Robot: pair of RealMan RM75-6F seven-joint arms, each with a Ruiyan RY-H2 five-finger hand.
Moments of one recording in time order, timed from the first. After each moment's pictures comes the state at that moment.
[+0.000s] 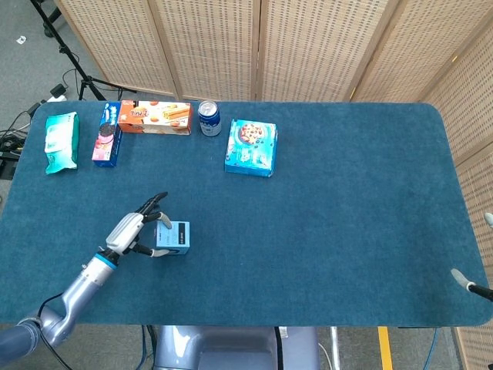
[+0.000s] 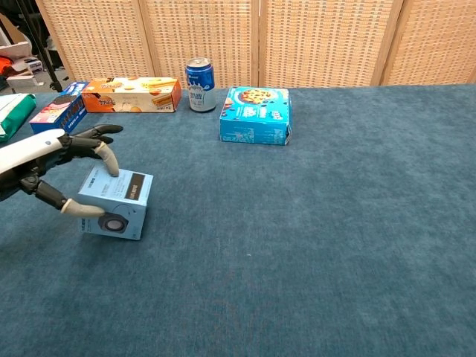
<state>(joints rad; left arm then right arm) -0.55 -1.61 0.02 -1.04 1.61 1.19 -0.75 0.00 -1.03 0.13 -1.54 -1.49 1.62 0.27</state>
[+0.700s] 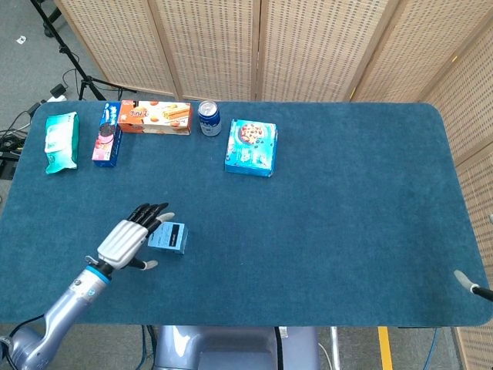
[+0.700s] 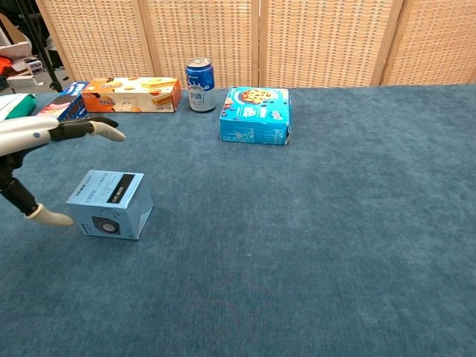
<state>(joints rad) -0.56 -1.29 0.00 -1.68 1.42 1.06 0.08 -0.02 -1.02 0.12 -1.54 -1.50 1.63 0.30</state>
